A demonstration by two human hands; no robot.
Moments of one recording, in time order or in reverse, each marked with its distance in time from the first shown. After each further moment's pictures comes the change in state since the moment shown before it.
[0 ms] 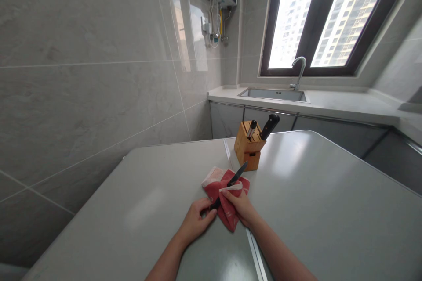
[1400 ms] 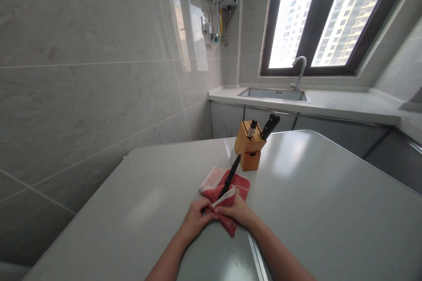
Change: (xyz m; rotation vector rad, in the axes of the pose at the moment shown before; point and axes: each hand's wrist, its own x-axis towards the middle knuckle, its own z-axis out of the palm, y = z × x) left_hand 0.001 -0.003 0.000 -0.140 0.050 -0.128; right_hand -0.005 0.006 -0.005 -0.314 -0.207 -0.057
